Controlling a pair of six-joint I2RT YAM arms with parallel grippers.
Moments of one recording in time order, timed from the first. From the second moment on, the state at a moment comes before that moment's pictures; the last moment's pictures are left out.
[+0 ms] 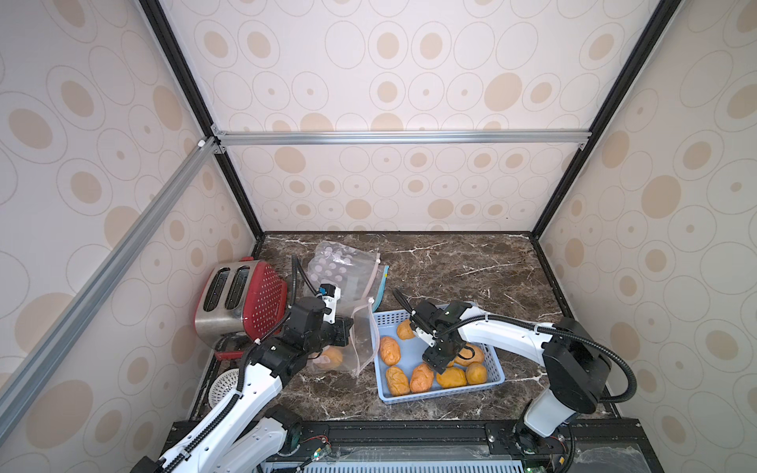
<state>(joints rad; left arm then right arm) -0.46 0.85 0.67 -0.46 0.16 -0.42 0.84 1.66 1.09 -0.99 0.10 0.06</state>
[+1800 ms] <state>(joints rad) -0.45 0.83 0.65 -0.44 0.16 -0.42 0.84 1.13 0.83 -0.26 -0.28 0.30</state>
